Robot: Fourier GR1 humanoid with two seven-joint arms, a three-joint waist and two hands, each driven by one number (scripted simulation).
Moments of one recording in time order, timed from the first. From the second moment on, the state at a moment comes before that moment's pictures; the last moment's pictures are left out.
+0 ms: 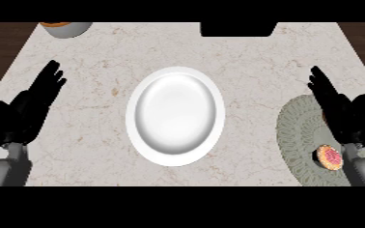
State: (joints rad) left arm -0.13 0.45 0.01 -1.53 0.28 0.06 0.19; right arm -0.15 -0.56 0.18 -1.41 -0.31 -0.18 0.08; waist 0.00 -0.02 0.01
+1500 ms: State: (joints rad) left arm -0.01 0.31 -0.04 -1.38 0.13 0.04 -0.13; right arm 0.41 -0.76 -0.03 -1.79 -0.06 0.01 -0.50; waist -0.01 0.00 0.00
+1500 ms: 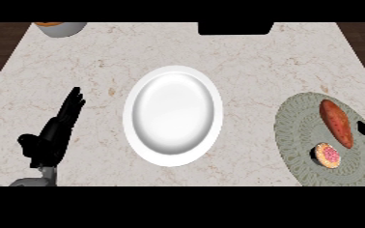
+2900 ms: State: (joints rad) left arm -0.07 0.26 0.01 -1.32 0.07 -0.01 -0.14; right arm 0.26 -0.77 0.01 -1.72 0.43 0.29 -0.08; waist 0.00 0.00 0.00
